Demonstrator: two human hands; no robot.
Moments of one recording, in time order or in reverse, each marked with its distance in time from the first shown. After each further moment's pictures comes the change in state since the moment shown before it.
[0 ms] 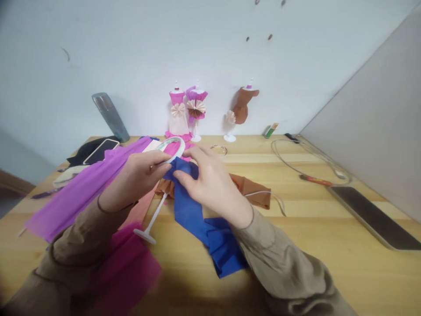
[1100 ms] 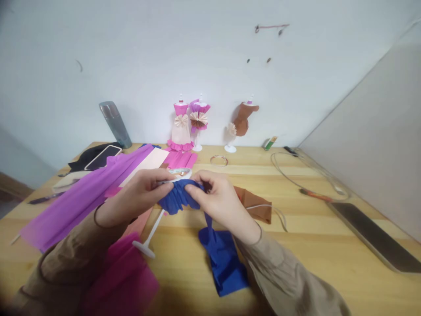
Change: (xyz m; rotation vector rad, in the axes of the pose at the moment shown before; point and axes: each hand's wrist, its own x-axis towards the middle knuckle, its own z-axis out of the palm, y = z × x) left_hand -0.005 0.011 -0.006 -0.605 -0.195 -0.293; right_hand -0.005 0.003 -0.002 0.491 -0.127 0.288
